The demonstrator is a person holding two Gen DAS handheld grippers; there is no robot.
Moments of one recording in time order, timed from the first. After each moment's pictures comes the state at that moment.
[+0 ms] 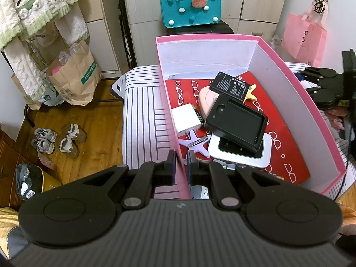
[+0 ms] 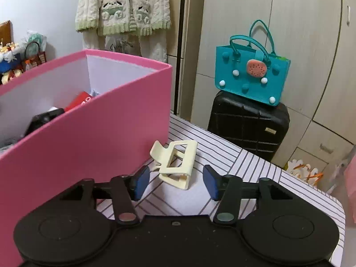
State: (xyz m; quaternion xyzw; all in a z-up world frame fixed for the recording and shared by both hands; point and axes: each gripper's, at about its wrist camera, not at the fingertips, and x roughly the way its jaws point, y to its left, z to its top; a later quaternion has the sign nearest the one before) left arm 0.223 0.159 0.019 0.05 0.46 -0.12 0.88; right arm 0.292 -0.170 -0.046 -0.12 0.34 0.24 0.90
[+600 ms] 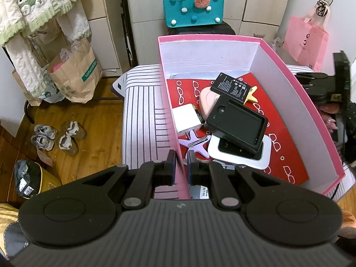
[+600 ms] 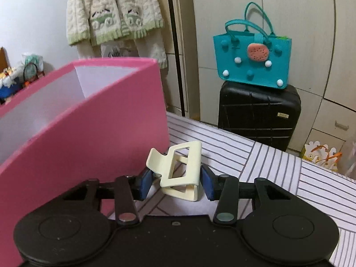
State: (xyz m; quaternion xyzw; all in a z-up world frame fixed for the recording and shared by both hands) left arm 0.224 0.159 0.017 0.04 0.46 -0.11 0.88; right arm 0.314 -0.178 -0.056 -0.04 0.36 0.25 0.90
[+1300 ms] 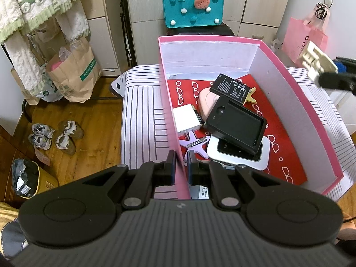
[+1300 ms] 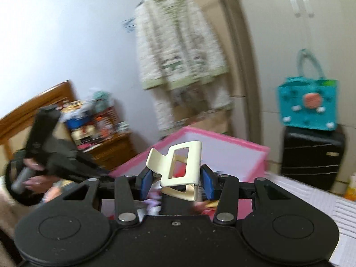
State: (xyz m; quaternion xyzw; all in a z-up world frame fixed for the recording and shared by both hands) left arm 0.224 0.162 0.017 0.03 0.46 -0.12 0.88; right arm 0.234 -0.146 0.064 0.04 0.29 0.41 0.86
